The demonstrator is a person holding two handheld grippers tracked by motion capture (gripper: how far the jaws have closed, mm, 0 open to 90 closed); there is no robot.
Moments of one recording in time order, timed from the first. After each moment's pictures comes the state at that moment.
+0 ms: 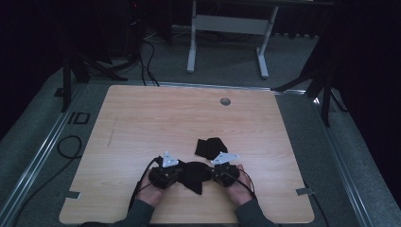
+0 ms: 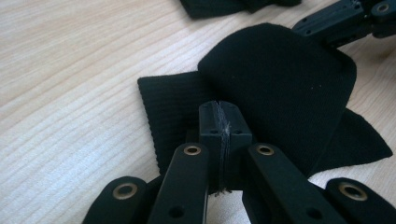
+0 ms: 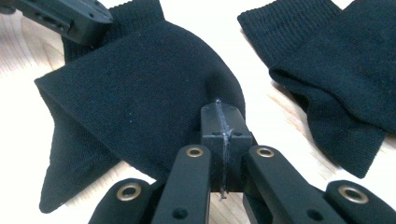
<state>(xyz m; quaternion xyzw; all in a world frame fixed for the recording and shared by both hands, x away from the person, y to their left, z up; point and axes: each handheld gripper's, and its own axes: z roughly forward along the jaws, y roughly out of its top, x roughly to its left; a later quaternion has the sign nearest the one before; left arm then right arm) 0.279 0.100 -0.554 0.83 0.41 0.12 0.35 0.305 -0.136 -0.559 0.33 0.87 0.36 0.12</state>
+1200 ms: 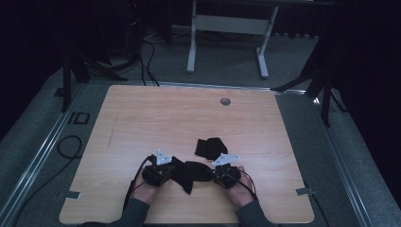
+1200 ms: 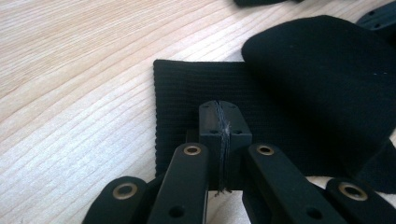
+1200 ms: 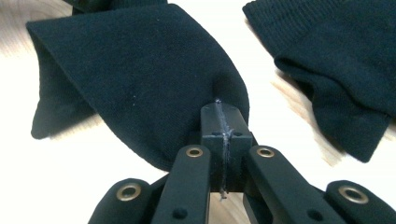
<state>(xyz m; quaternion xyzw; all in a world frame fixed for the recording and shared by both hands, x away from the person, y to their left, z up) 0.285 0.122 -0.556 0.82 0.44 0.15 0.33 0.300 -0.139 -0.558 0.33 0.87 0.35 0.11</state>
